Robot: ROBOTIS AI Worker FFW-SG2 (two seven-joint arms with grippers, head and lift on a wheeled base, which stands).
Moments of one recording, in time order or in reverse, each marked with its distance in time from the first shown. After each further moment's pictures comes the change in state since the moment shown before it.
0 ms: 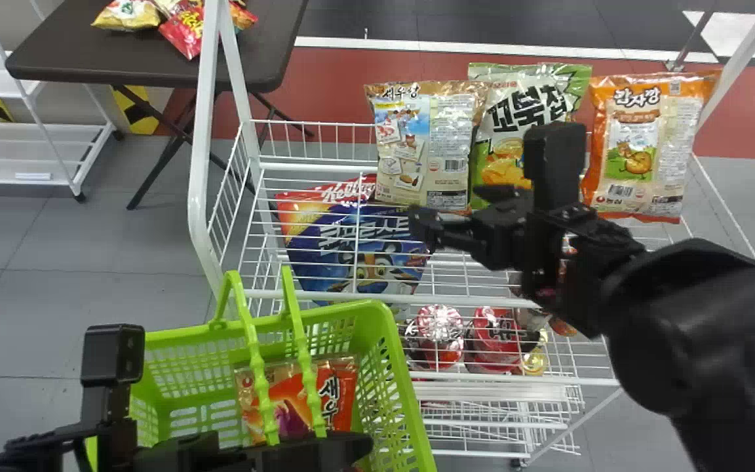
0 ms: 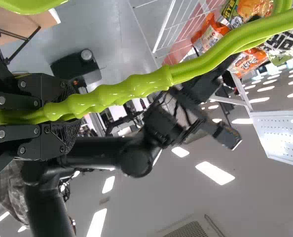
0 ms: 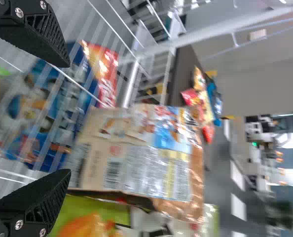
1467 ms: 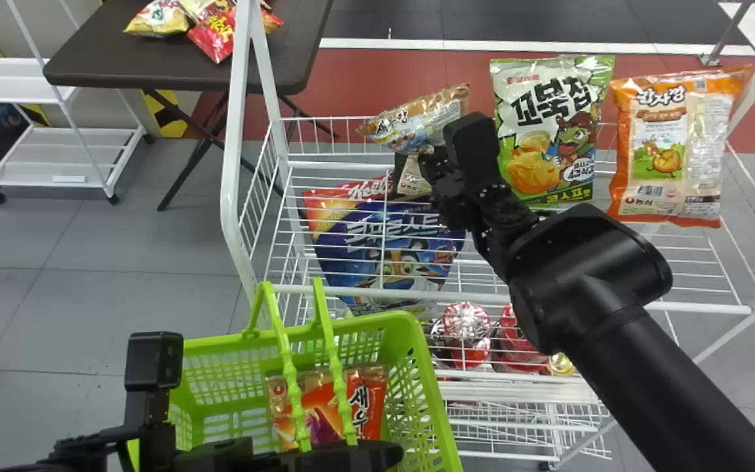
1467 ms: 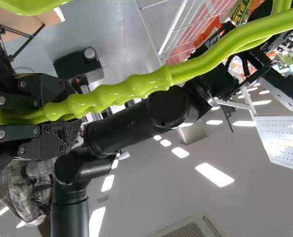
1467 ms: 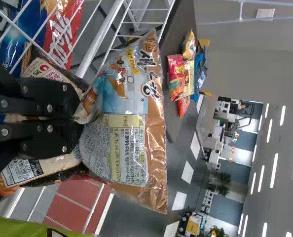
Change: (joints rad) left arm 0.010 0.000 -0.005 0.022 -0.005 -0.006 -0.002; right arm -0.244 0.113 0.193 0.509 0.202 -0.348 -0.134
